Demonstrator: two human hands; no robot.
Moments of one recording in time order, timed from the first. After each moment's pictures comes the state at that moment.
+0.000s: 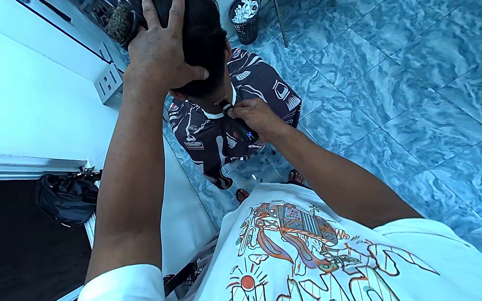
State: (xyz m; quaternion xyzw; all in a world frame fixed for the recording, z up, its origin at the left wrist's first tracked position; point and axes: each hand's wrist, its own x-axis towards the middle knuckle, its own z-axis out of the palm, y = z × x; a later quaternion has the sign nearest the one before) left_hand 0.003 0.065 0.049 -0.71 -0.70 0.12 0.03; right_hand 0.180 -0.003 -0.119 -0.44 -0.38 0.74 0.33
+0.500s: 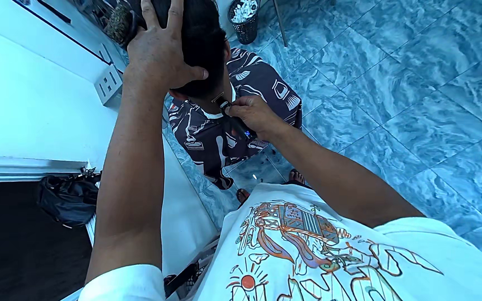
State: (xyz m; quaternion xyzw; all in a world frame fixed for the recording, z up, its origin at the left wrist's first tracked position) left_hand 0.003 0.067 0.048 -0.71 -0.70 0.12 0.03; right_hand 0.177 -0.001 -0.117 -0.42 -0.41 0.73 0.35
